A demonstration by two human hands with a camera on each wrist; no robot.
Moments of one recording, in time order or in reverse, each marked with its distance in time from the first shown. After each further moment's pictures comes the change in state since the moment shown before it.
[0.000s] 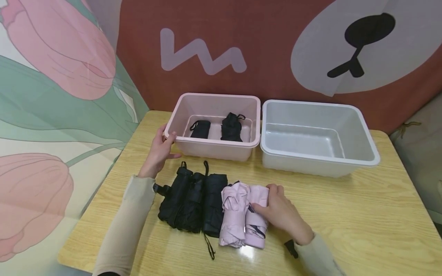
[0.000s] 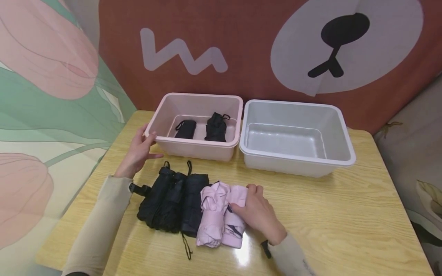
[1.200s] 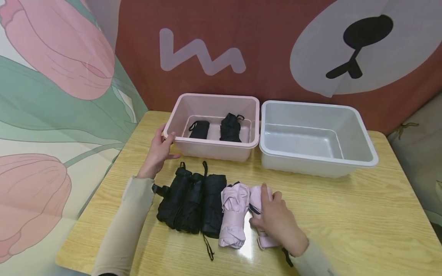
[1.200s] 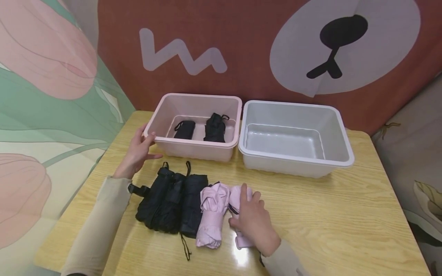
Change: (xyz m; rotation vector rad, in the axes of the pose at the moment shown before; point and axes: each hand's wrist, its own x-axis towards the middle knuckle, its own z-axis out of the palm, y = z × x) left_hand 0.000 -0.001 0.001 0.004 0.000 0.001; right_hand -0.017 -0.010 0.012 -0.236 0.008 -0.028
